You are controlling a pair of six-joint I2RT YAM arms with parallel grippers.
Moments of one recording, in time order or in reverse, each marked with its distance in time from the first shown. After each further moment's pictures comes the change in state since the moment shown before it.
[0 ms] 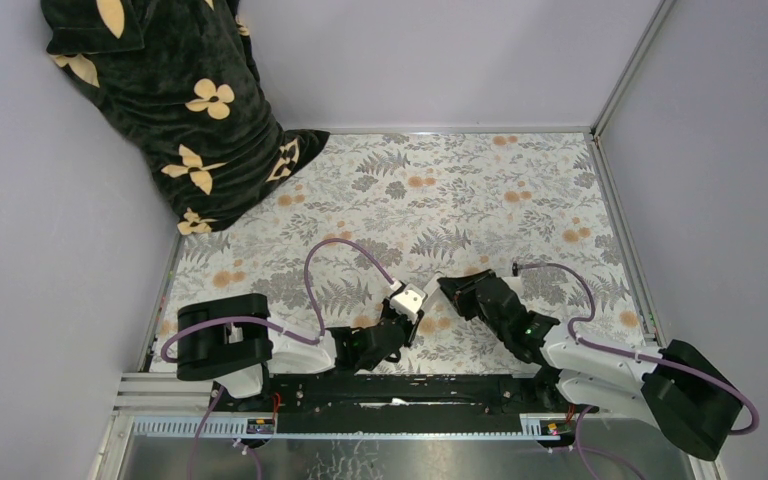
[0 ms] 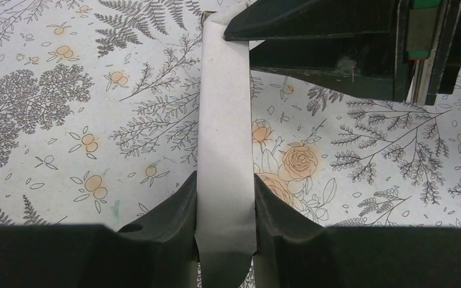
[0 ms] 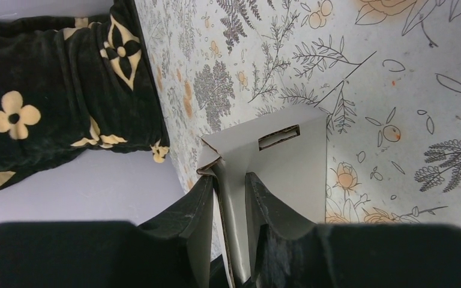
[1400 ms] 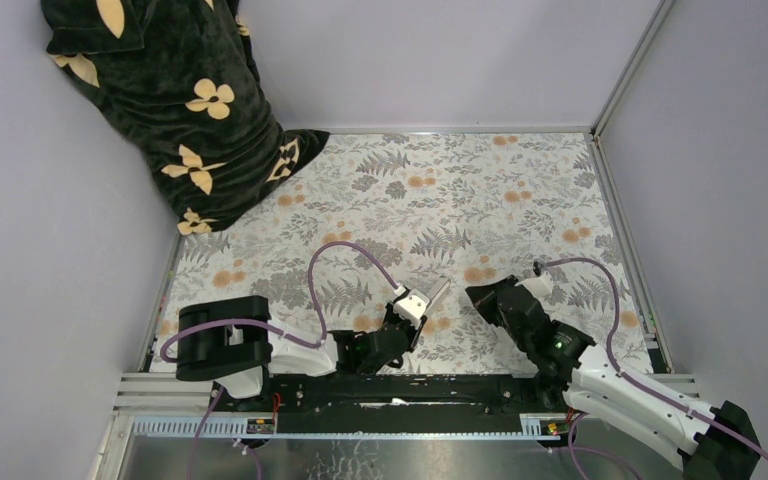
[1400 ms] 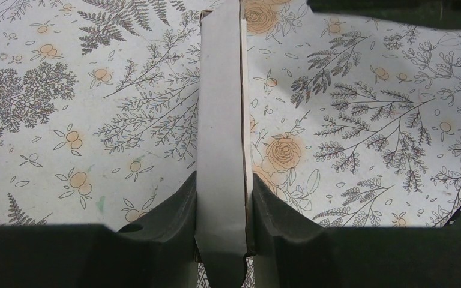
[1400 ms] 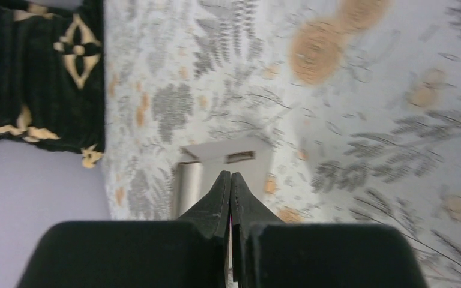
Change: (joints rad) left arm -0.029 0.002 0.014 -0.026 -0.016 -0.005; right arm -0.008 -0.409 0.021 -0.461 0.101 -0.293
